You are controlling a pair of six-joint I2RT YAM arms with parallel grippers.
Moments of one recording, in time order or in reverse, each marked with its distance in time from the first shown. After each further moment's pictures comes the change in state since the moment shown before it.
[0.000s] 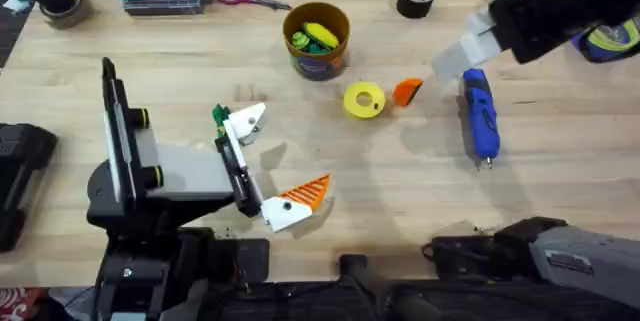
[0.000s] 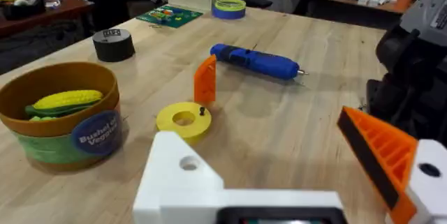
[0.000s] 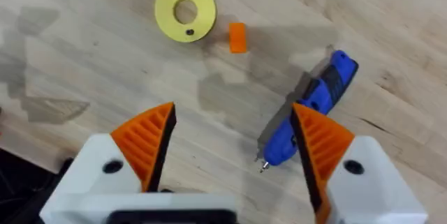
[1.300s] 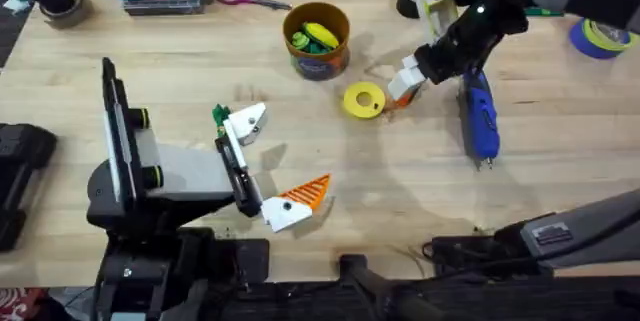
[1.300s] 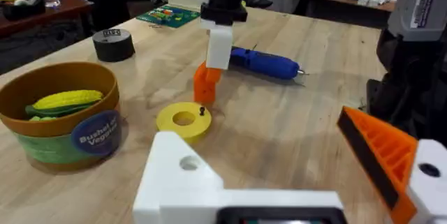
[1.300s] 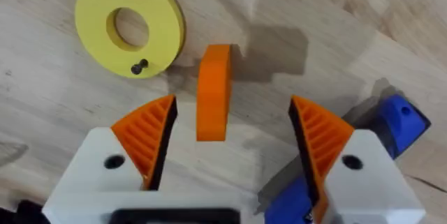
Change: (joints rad) left arm 0.000 0.000 0.000 0.000 0.000 0.000; right arm -0.065 0.358 -0.259 0.382 -0.046 -0.041
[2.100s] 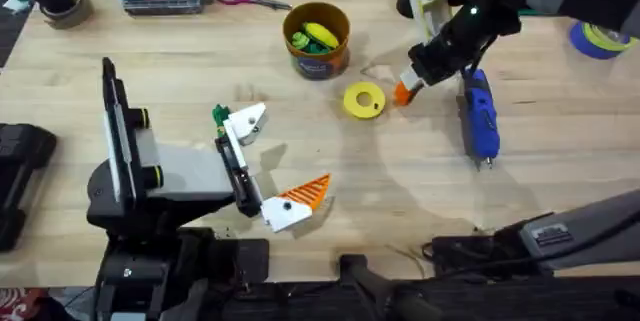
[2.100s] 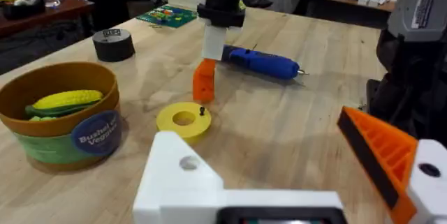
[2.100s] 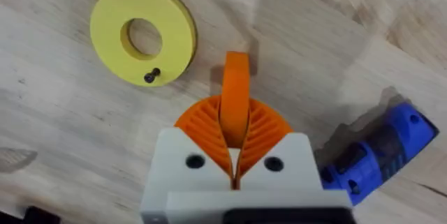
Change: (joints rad) left arm 0.000 0.000 0.000 0.000 0.000 0.000; right arm 0.030 0.000 -0.001 0.021 -0.003 0.015
